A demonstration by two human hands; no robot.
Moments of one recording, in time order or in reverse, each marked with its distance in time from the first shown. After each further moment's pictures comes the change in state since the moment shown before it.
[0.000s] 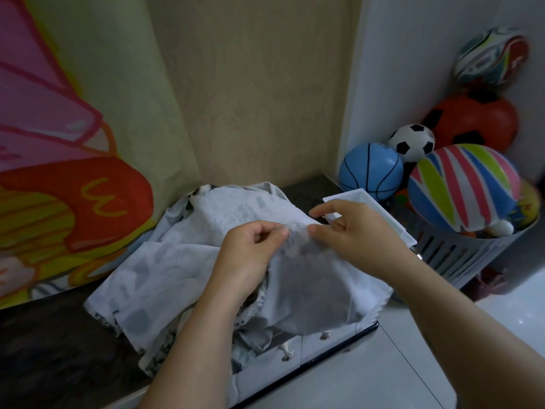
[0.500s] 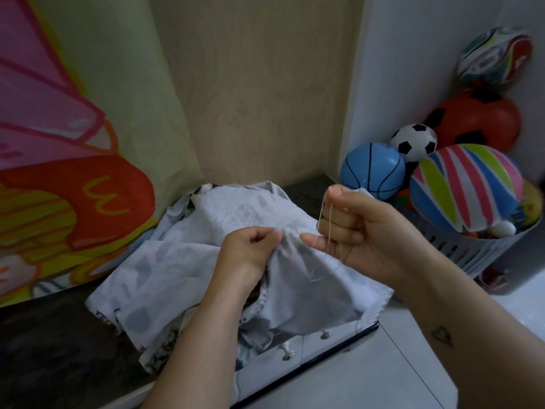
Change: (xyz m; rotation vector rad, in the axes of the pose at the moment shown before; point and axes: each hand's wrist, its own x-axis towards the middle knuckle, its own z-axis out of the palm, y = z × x) left_hand 0.012 -0.017 0.002 -0.044 0.071 -0.140; right_hand -0.007 -0.013 -0.010 1.389 -0.465 0.003
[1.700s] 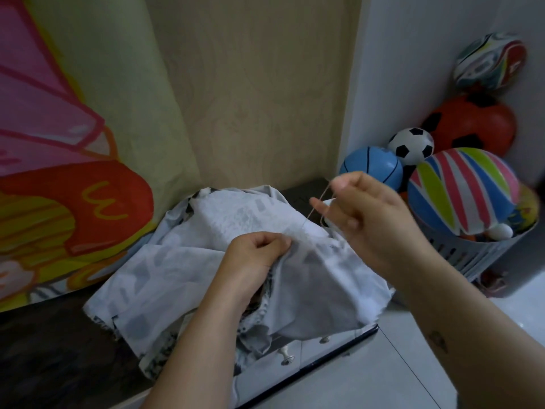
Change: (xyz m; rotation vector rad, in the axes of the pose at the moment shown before) left_hand -0.009 0.007 0.003 -0.077 -0.139 -0.032; right_hand 0.003 -0.005 0.006 -0.363 0.356 -0.323
